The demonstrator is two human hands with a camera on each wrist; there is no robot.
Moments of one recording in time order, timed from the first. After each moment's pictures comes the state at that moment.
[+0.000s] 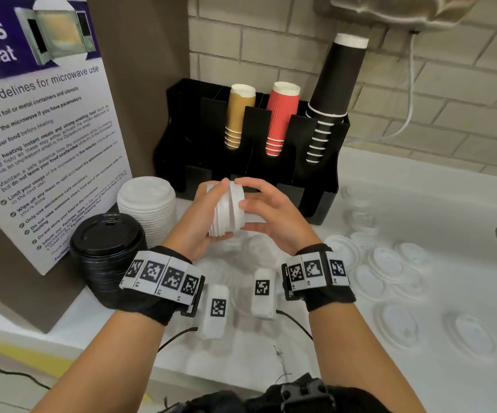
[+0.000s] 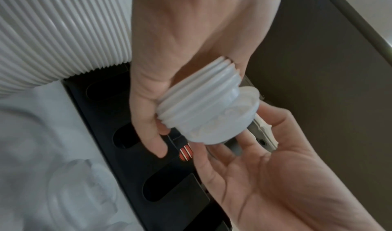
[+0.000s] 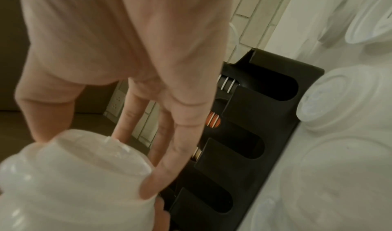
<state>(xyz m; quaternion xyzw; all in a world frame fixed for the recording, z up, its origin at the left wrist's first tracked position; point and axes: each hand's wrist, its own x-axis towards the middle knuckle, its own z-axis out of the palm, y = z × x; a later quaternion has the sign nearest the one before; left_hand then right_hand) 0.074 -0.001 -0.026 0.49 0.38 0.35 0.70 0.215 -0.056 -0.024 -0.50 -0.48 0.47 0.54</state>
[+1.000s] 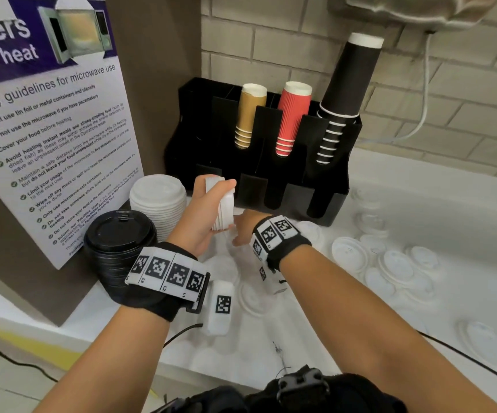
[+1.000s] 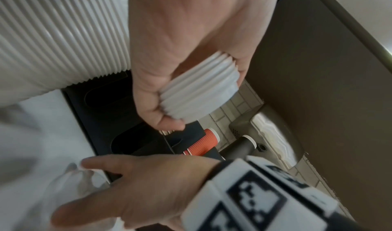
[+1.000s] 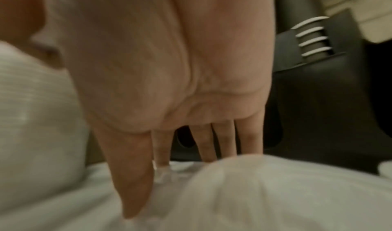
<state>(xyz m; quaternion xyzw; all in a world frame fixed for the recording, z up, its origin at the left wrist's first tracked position) 0.069 0.011 -0.028 0.49 0.40 0.41 0.66 0.195 0.025 -0.065 -0.70 -0.67 0.17 -0.16</state>
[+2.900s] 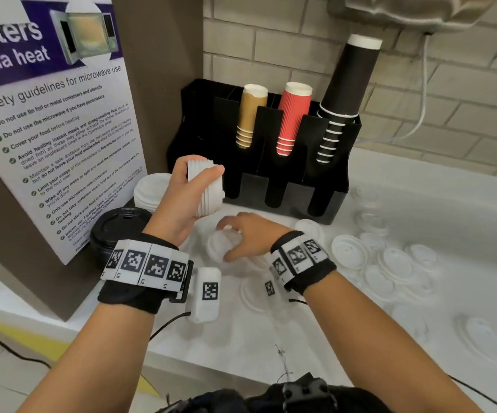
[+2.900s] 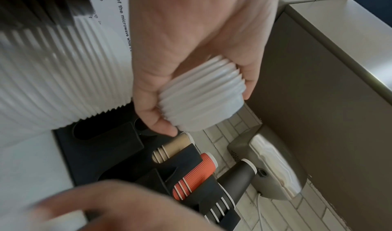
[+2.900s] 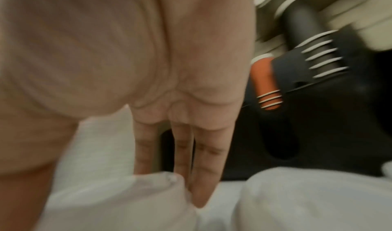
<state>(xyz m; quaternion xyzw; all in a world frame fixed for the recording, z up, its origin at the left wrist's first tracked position) 0.039 0.020 -0.014 0.51 0.34 0.47 0.64 0.190 -0.020 -0.049 -0.65 -0.72 0.25 0.04</state>
